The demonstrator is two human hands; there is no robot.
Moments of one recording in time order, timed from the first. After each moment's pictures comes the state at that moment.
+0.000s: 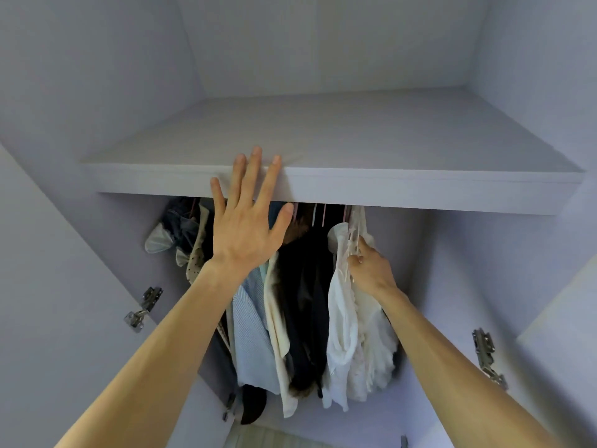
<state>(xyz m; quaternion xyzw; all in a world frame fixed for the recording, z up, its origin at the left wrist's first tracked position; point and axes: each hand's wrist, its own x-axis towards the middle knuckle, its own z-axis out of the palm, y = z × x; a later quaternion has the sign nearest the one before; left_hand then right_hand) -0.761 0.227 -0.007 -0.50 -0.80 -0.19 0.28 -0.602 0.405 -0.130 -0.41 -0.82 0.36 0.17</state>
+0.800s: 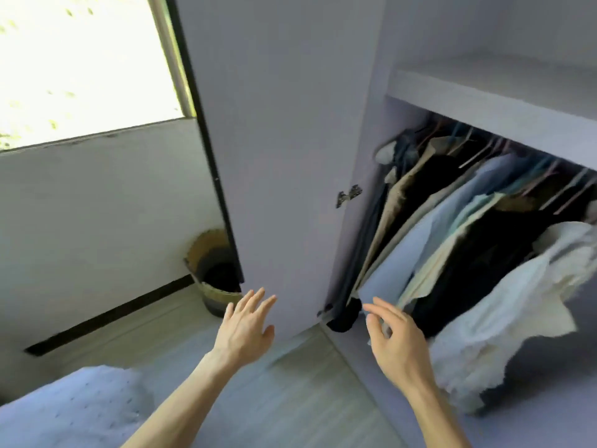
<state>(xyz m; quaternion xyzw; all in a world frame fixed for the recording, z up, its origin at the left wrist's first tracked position) -0.591 -0.210 -0.211 -0.13 -0.98 -0.13 -0.11 -0.515 0.059 -0.161 -0.10 -0.91 0.39 0.09</state>
